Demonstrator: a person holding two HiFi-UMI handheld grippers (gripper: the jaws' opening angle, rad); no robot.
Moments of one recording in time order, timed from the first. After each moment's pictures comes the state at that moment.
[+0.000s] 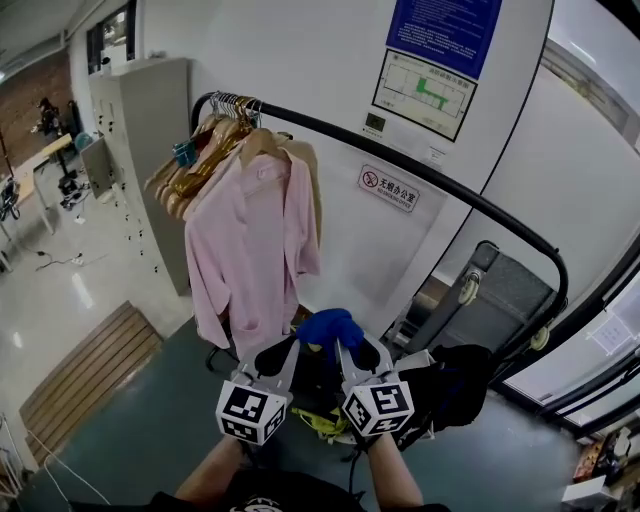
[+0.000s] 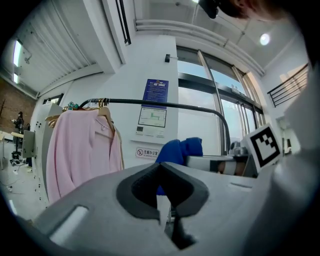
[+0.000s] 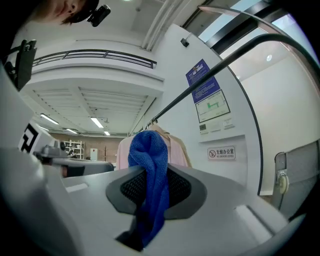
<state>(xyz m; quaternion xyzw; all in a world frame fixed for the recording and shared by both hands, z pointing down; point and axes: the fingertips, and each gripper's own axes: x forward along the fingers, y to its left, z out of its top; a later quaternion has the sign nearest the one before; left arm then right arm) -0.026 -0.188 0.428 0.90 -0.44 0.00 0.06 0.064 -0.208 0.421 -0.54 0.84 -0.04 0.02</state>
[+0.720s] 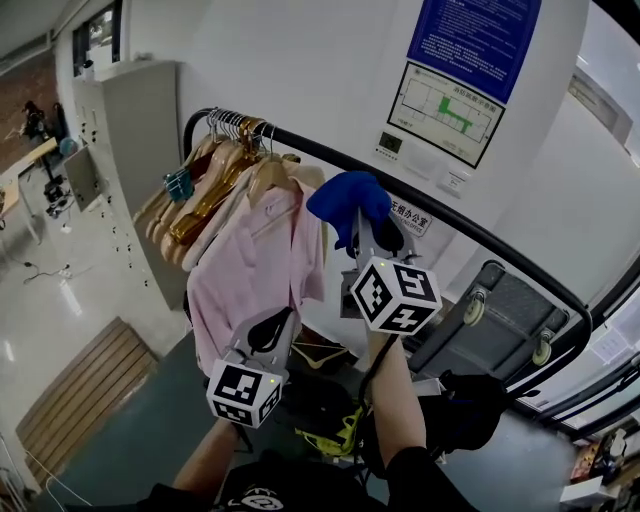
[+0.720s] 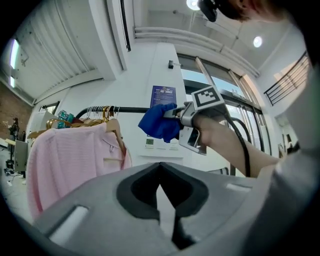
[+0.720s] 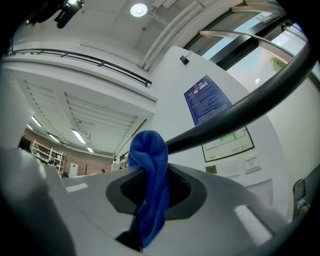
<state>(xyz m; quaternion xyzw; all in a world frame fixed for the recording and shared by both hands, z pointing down) -0.079 -0.342 0.365 0.90 -0.43 -0.04 0.01 0.028 -0.446 0.209 -0.60 0.79 0.05 0.12</state>
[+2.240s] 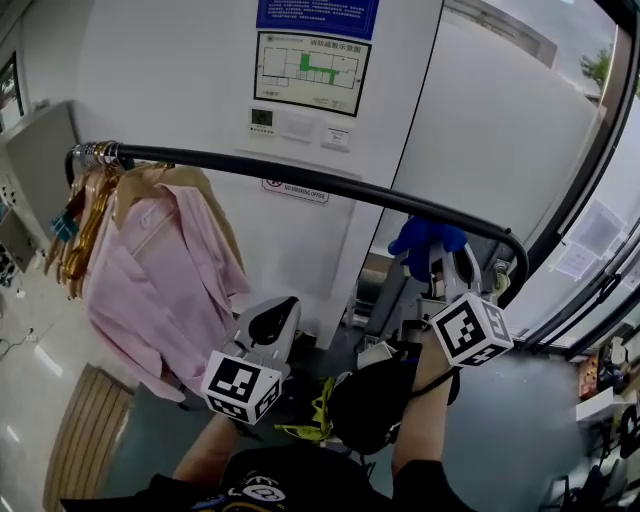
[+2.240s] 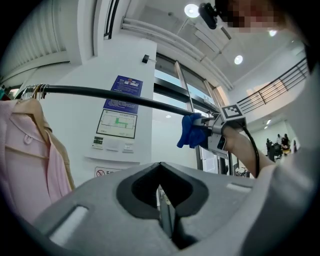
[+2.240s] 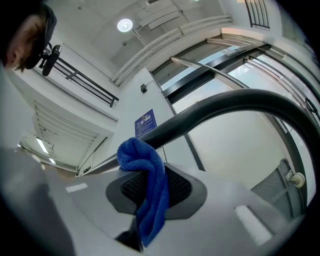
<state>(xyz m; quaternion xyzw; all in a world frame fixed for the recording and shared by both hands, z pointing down) 0.130 -0.298 0.340 0.96 -0.26 -0.04 0.00 0.344 -0.265 0.197 -0.73 0.65 0.06 0.21</state>
